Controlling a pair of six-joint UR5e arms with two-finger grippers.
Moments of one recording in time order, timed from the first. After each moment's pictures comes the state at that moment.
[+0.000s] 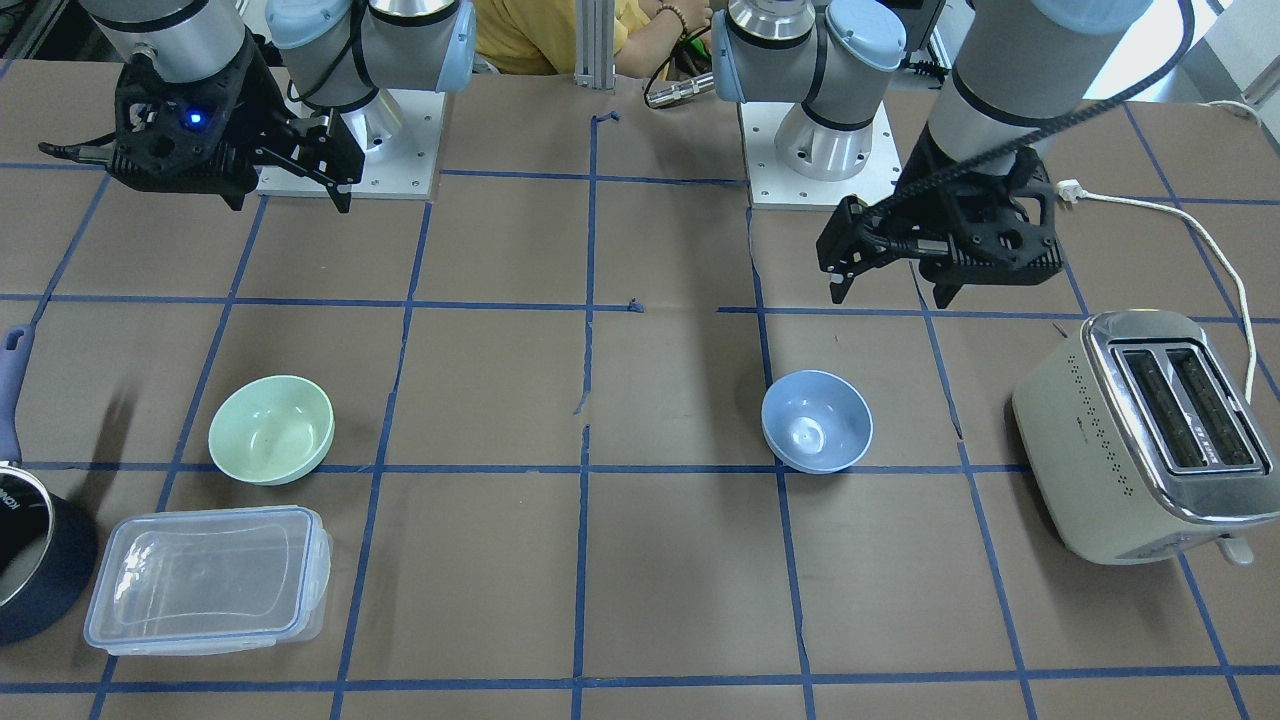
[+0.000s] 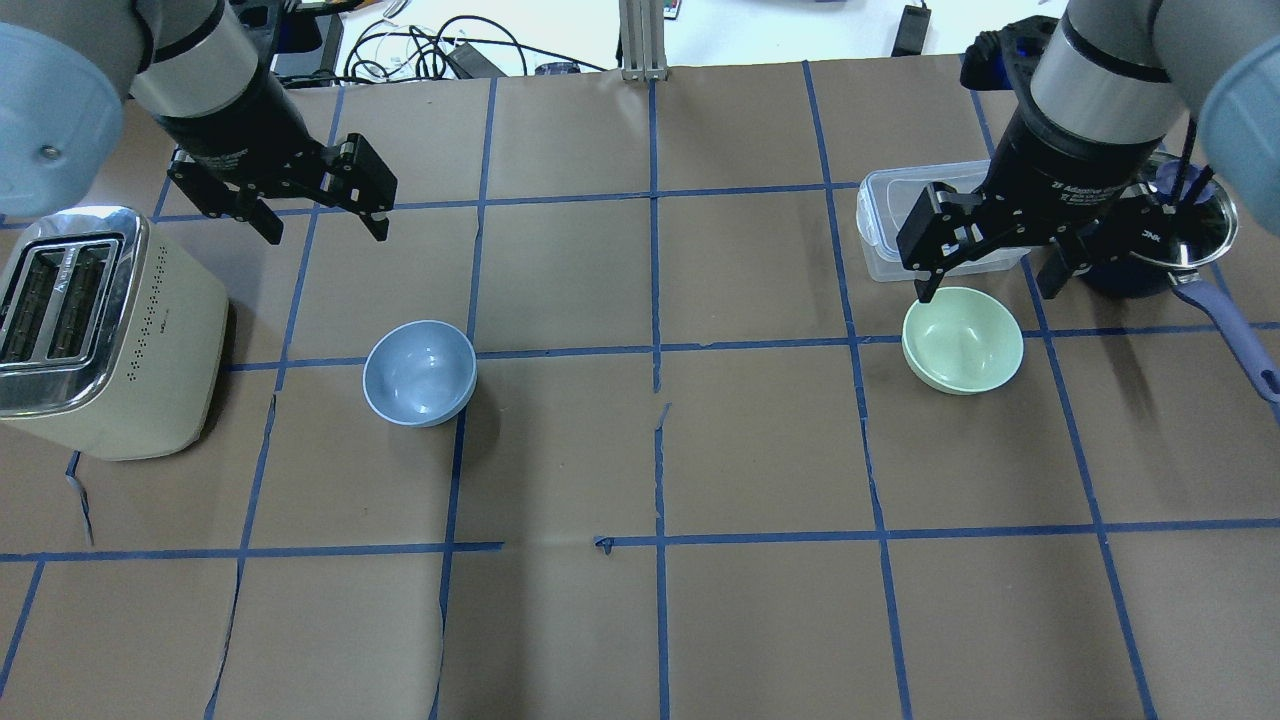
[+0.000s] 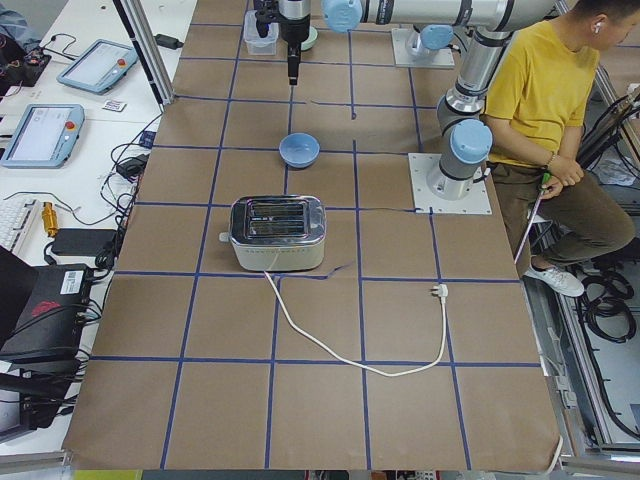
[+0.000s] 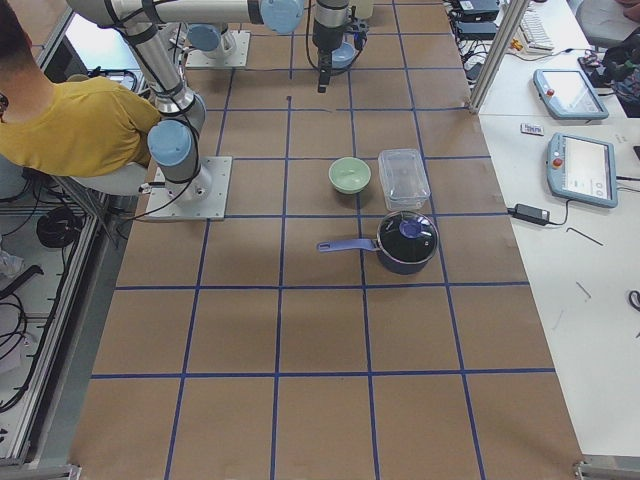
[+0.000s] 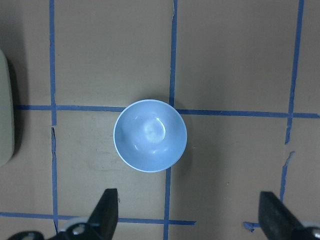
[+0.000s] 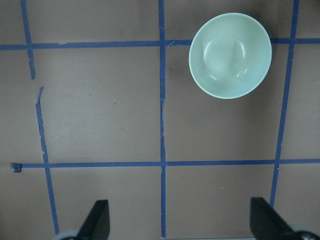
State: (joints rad) left arm -1.50 -1.62 -1.57 -1.55 1.60 0.08; right arm 1.53 -1.65 1.63 -1.47 -1.57 -0.03
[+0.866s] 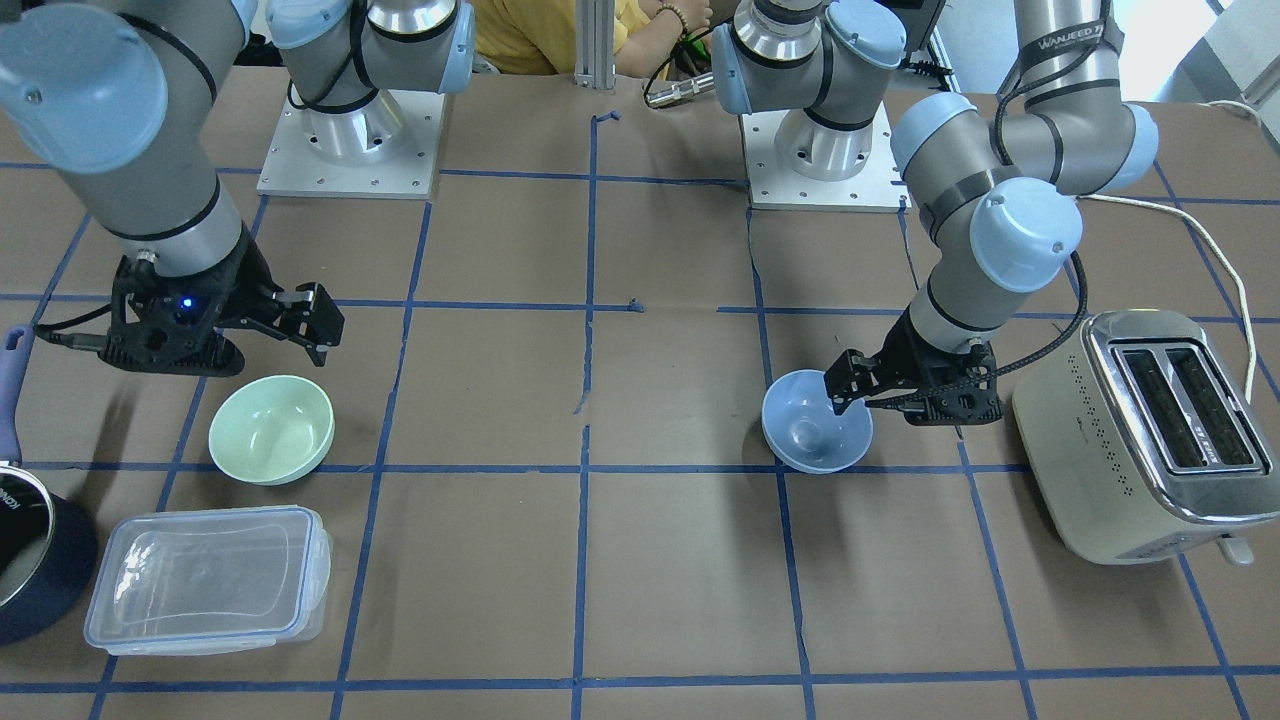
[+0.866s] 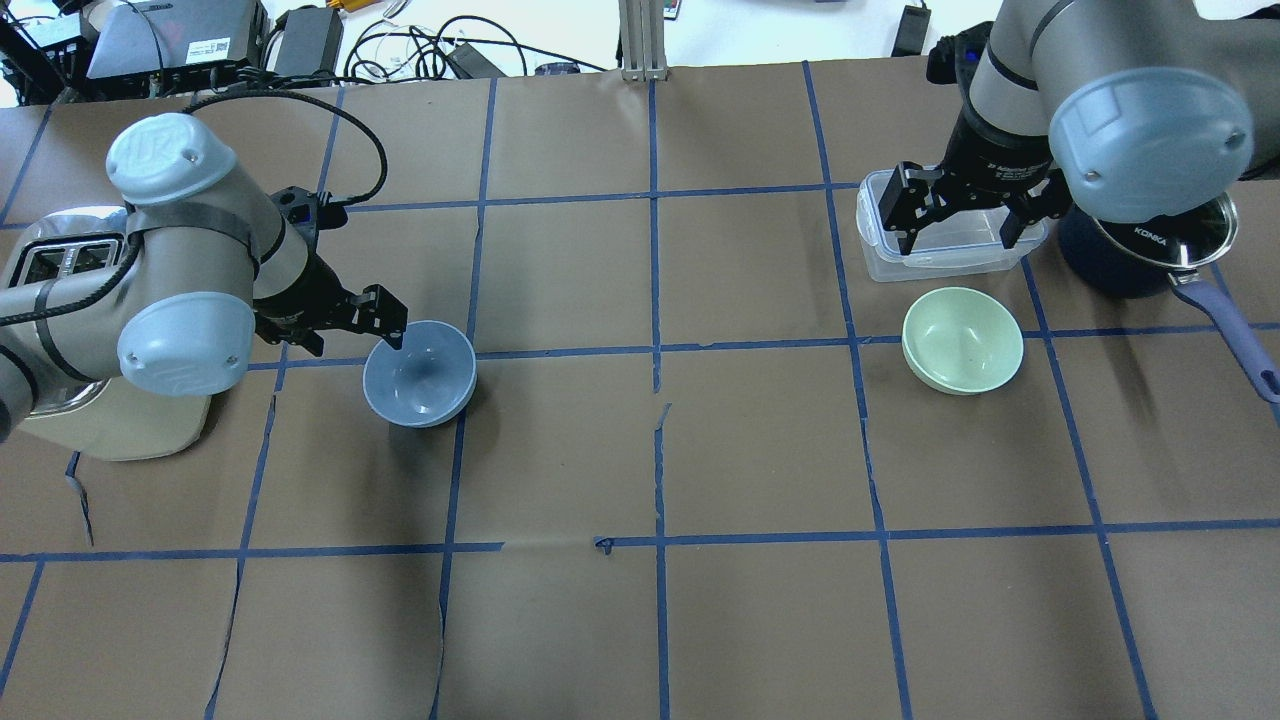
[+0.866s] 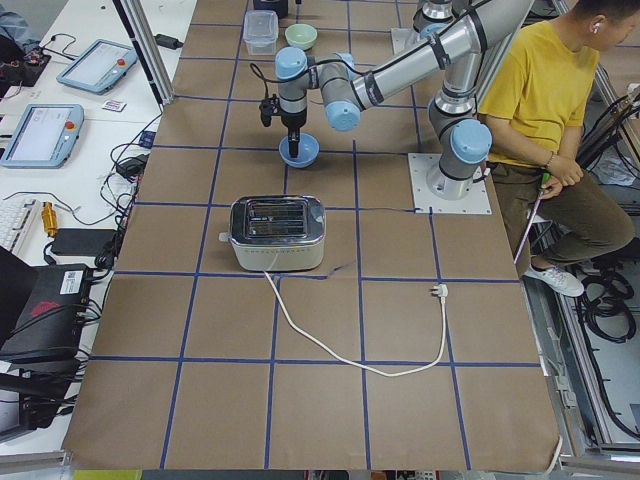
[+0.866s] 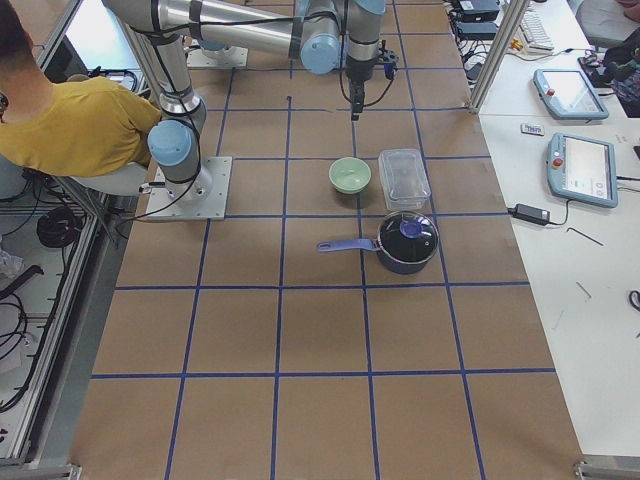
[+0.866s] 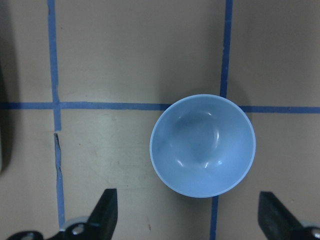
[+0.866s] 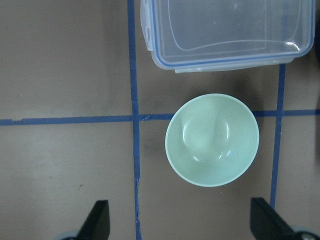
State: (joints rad) left arm -1.38 -1.75 -1.99 -0.98 1.57 0.15; right arm 1.51 -1.43 1.67 -1.80 -1.64 -0.05
